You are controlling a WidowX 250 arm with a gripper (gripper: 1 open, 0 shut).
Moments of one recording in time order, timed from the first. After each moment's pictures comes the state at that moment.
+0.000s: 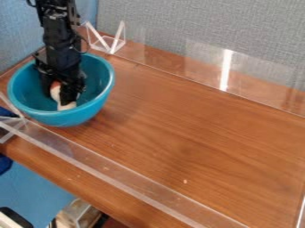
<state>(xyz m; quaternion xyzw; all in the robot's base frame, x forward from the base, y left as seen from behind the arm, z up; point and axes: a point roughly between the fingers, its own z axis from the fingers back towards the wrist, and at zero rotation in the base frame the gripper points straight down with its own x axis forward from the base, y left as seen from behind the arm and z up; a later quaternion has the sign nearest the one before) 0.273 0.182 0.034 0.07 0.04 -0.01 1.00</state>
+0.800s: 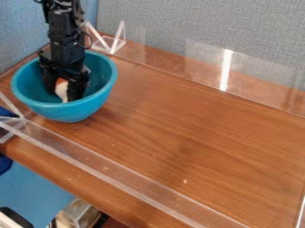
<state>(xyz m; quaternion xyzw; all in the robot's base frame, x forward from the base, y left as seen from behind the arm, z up) 0.284 0.187 0.035 0.05 0.05 0.00 1.00</state>
